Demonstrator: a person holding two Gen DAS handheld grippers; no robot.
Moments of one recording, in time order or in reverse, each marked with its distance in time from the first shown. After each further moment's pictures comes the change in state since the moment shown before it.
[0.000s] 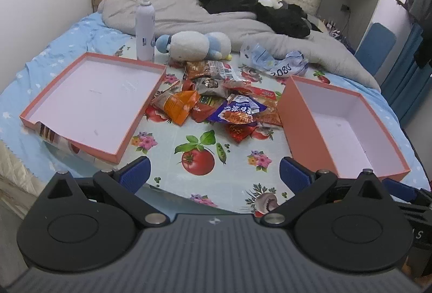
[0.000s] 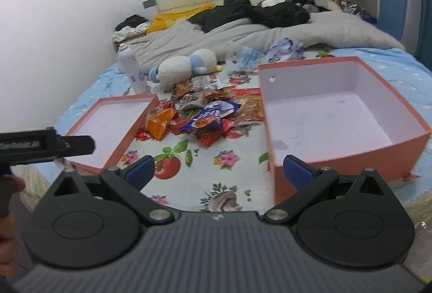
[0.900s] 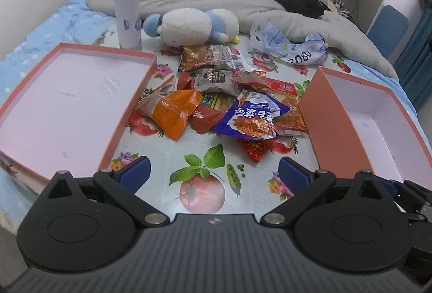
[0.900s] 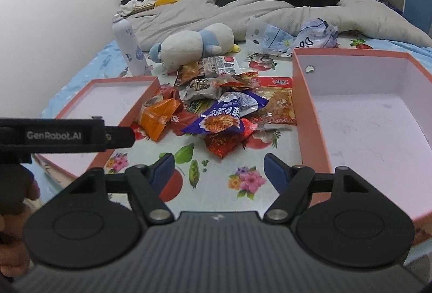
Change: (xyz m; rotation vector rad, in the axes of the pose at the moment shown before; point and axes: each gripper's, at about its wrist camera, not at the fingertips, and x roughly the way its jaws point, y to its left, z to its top) left arm 0.150 0.017 0.052 0.013 0.102 -0.007; right arm 0.133 0.022 0.031 -0.065 0.096 0.009
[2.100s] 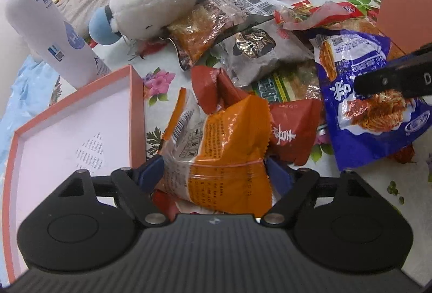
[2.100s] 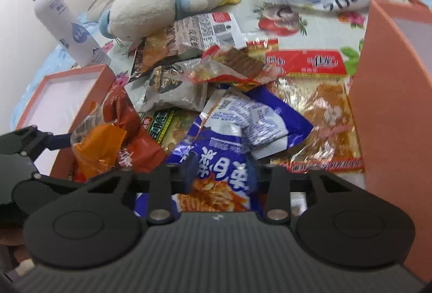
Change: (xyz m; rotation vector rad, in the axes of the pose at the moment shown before) left arm 0.221 0.043 0.064 0.529 0.157 0.130; right arm 0.208 -0.022 0.068 0.052 0.221 0.040
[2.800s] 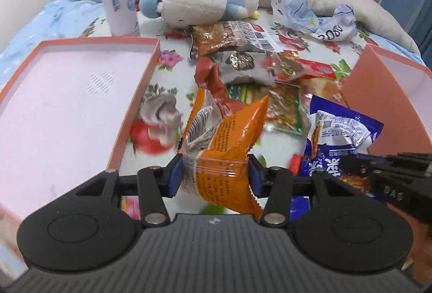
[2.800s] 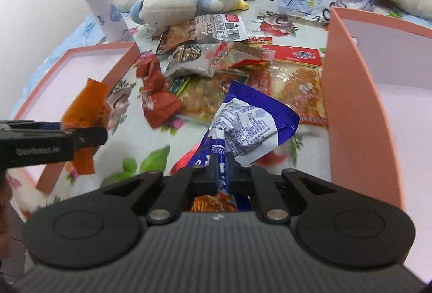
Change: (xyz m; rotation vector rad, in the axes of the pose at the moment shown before) left arm -0.119 -0.021 -0.053 -0.445 -0.068 -0.088; right arm -0.081 0.008 -0.073 -0.090 -0.048 -0.016
